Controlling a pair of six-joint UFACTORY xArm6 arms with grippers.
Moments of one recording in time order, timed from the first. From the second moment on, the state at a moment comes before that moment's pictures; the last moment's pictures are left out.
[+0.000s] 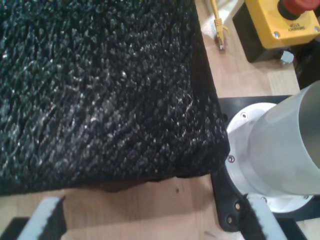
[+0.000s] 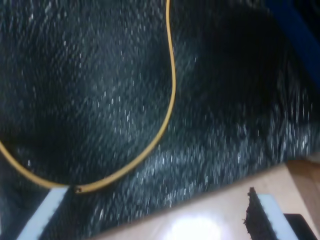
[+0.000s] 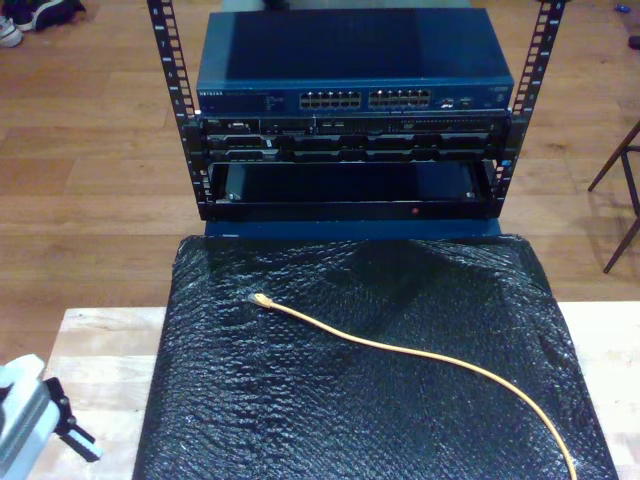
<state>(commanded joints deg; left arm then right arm) 33.5 -25.6 -31.6 -16.6 91.2 -228.9 -42.9 -25.8 -58.7 40.1 103.2 -110.2</state>
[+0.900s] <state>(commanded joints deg) 30.2 -26.0 -31.1 -17.2 87.7 -235.7 -10.6 -22.9 -59.0 40.0 82.9 -90.9</state>
